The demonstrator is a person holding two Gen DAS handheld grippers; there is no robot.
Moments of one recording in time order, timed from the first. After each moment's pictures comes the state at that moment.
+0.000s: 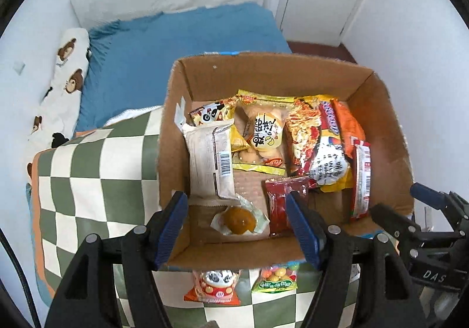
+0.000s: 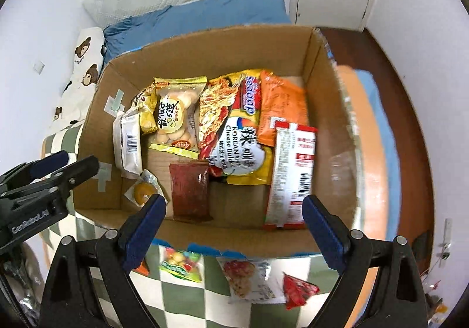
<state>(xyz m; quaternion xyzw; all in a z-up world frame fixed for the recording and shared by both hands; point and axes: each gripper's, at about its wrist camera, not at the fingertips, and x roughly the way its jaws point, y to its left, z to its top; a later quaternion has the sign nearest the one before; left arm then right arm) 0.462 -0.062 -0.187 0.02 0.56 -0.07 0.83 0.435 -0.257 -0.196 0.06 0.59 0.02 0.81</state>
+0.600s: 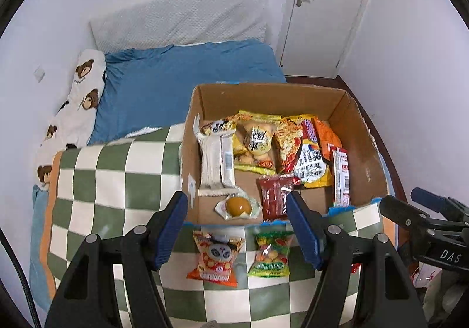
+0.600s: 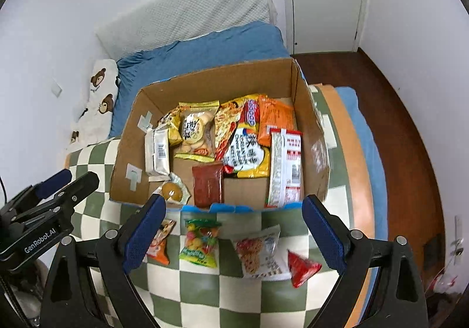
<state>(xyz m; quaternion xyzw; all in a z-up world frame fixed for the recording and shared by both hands) 0.385 -0.046 -0.141 0.00 0.48 -0.07 0.87 0.359 -0.267 -0.133 0.10 0.52 0.02 0.85</state>
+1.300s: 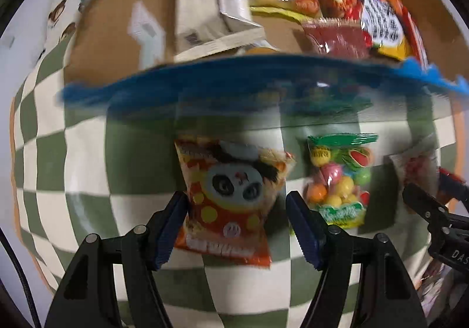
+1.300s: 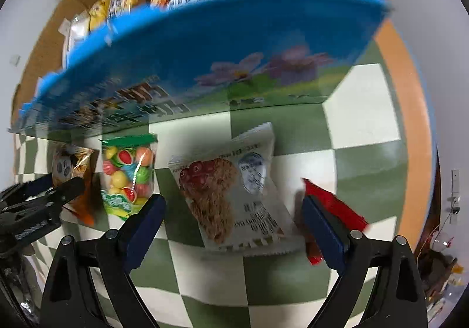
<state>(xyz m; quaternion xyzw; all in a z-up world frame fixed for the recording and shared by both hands) 0.401 -0.060 -0.336 0.07 0.66 -0.06 0.74 0.339 -0.264 -0.324 0.09 0.66 -0.02 0.75</state>
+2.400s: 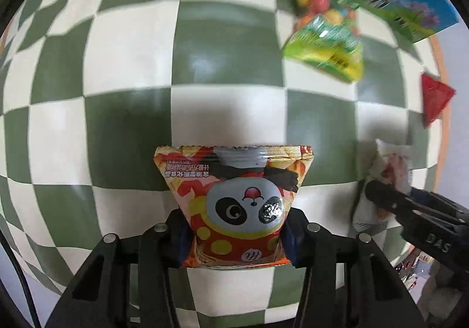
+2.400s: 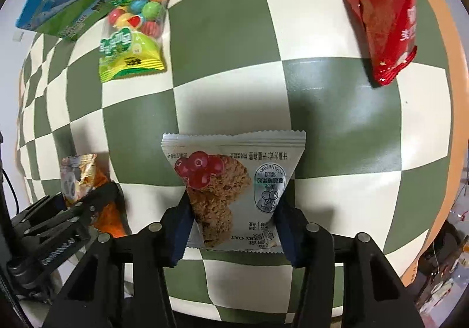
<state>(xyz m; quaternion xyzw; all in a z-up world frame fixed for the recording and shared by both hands) 0.245 -0.056 -0.364 -0.02 0.70 -0.07 0.71 0.200 -0.234 -0.364 0.14 0.72 0.02 0.68</state>
